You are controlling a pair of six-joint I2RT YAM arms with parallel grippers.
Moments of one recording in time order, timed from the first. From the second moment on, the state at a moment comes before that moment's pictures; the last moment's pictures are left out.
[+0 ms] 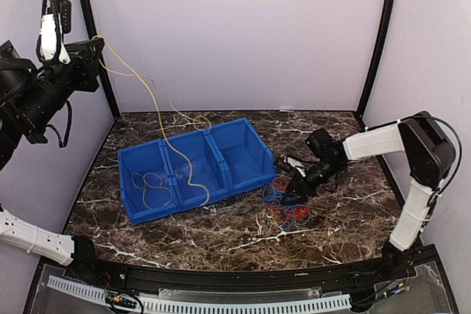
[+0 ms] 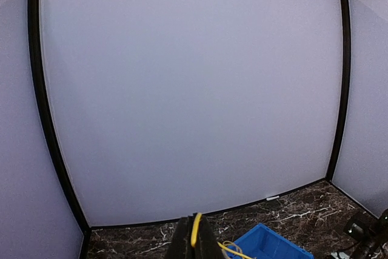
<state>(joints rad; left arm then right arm) -1.18 0.95 1.41 -0.18 -0.96 0.27 0.48 1.81 0.99 -0.46 -0.77 -0.48</state>
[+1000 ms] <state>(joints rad) -0.90 1.20 1.75 -0.90 -0.94 -0.18 0.35 1.16 0.79 -0.31 -0.43 -0.47</state>
